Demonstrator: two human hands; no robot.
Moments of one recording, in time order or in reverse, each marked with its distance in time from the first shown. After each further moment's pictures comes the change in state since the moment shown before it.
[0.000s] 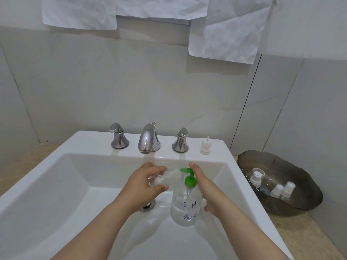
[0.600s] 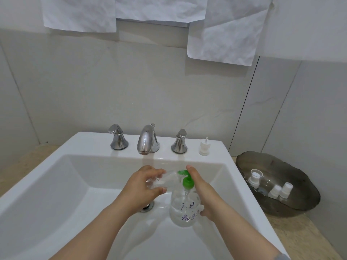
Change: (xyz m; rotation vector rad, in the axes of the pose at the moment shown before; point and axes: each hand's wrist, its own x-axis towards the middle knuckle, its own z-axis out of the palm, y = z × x) left_hand -0.002 0.000 0.001 0.034 -0.008 -0.024; right_hand -0.003 0.007 0.005 0.037 -0.007 0.041
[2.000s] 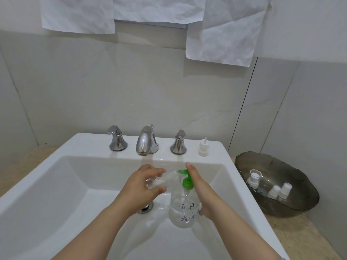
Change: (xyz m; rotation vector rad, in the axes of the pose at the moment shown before) left_hand 0.000 0.002 -0.001 -0.034 0.015 0.020; right_hand -0.001 -0.004 0.001 0.012 -0.008 -0.035
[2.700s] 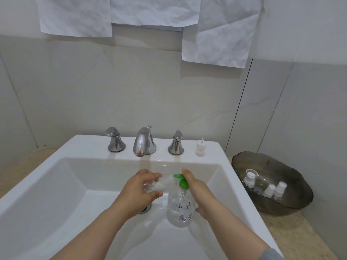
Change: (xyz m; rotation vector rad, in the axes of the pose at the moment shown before) left_hand -0.004 -0.003 0.004 0.091 -0.026 -0.021; right_hand -0.007 -0.004 0.003 -0.022 0.030 -0.039
